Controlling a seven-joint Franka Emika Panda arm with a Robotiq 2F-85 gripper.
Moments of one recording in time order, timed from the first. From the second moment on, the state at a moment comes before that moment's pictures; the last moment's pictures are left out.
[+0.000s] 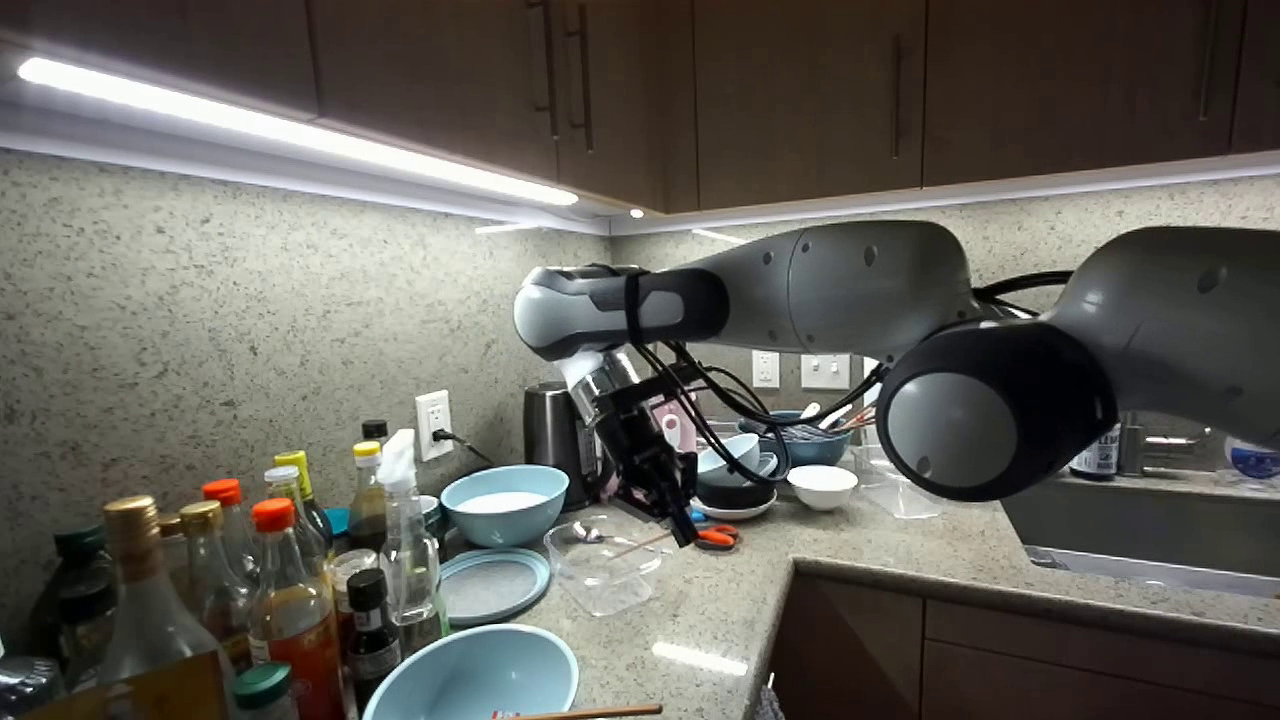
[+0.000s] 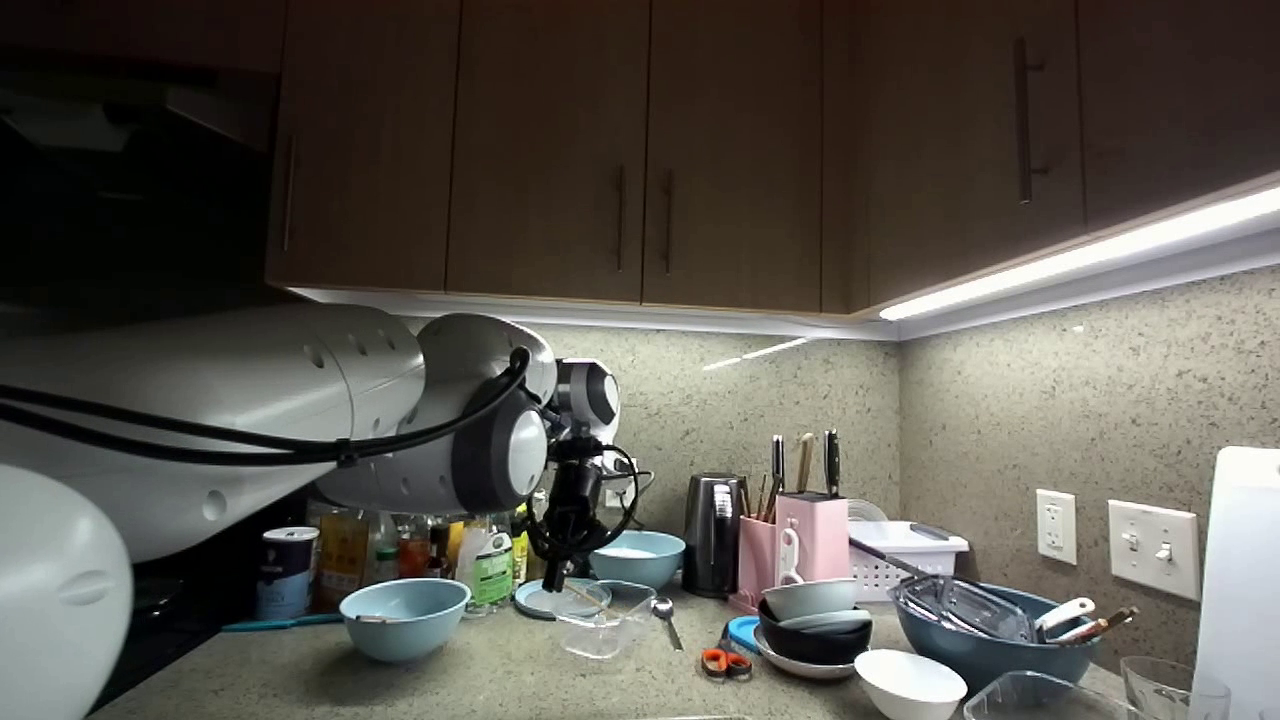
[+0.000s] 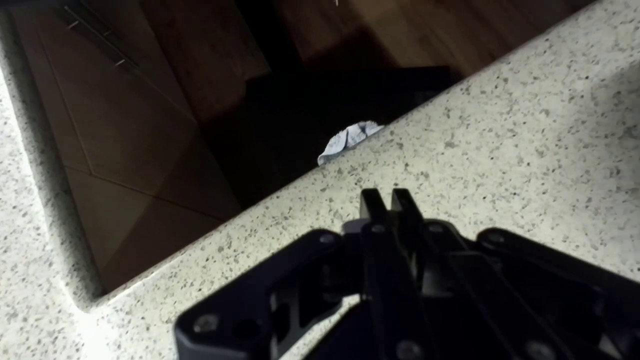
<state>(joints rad) 0.16 1.23 -0.02 -0.37 -0.02 0.98 0.23</state>
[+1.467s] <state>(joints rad) 0.20 1.23 -0.01 -0.36 0.02 1.14 0.28</state>
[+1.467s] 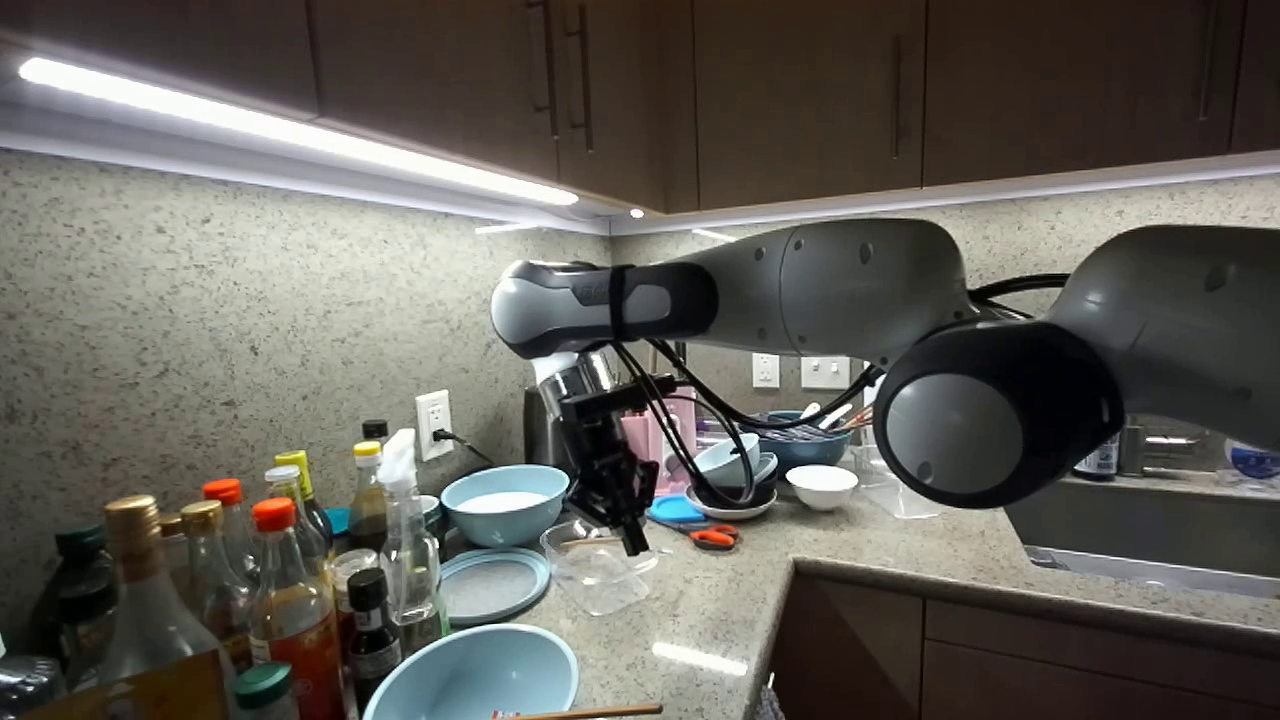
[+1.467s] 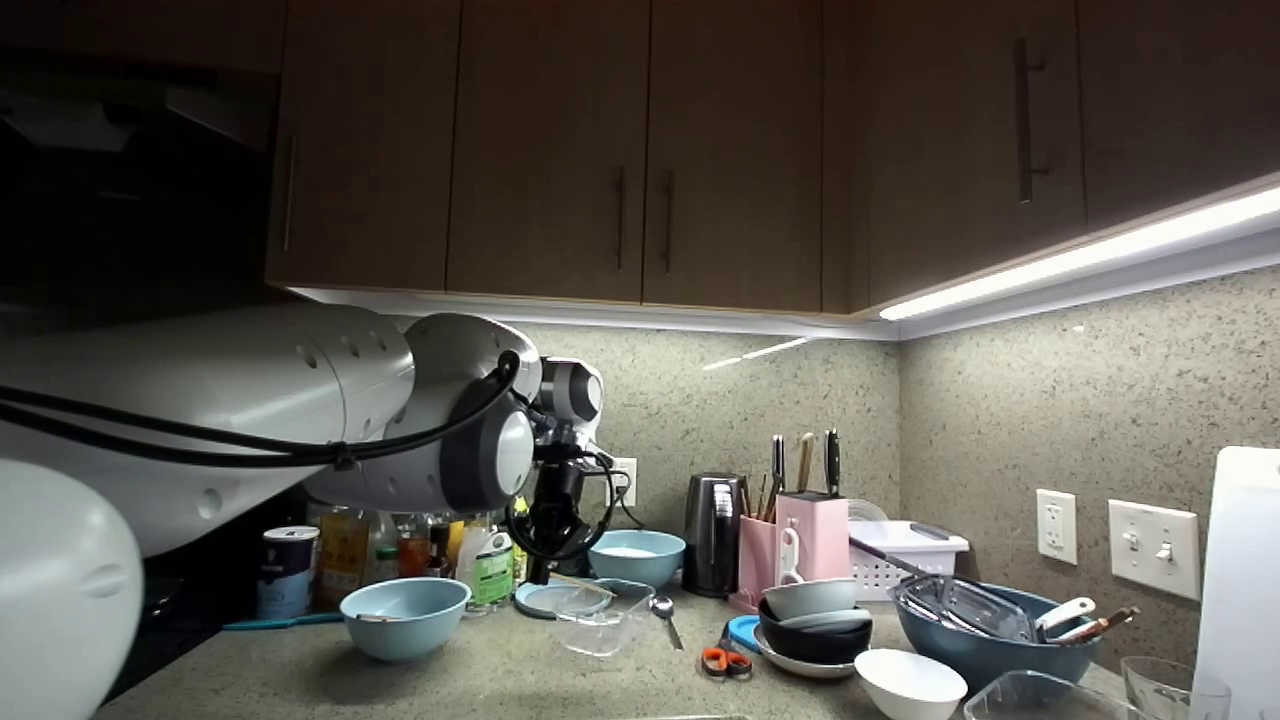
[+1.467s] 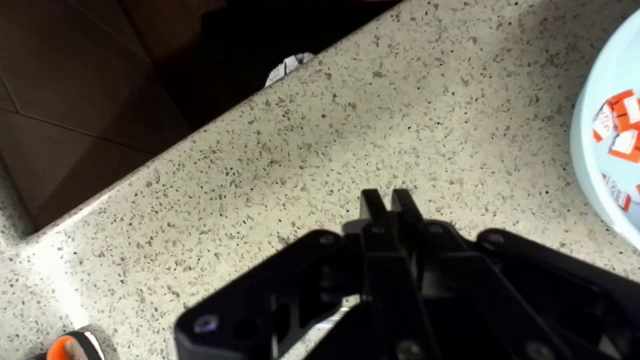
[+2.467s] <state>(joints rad) 0.12 1.23 0.02 -0.36 0.07 0.94 0.33</state>
